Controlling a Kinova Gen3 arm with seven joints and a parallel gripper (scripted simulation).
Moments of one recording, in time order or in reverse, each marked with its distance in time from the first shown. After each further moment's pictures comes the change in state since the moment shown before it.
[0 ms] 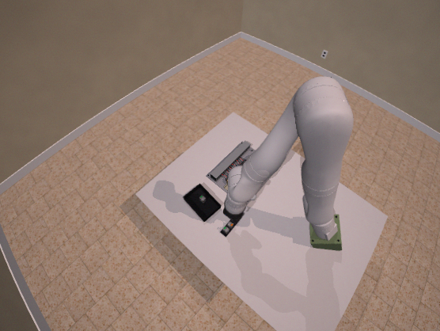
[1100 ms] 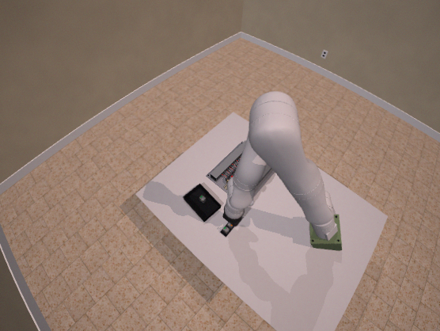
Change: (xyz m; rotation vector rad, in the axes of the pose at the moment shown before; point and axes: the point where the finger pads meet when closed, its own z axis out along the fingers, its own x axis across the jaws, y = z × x) arm 0.001 -0.001 0.059 -0.001 -0.003 0.003
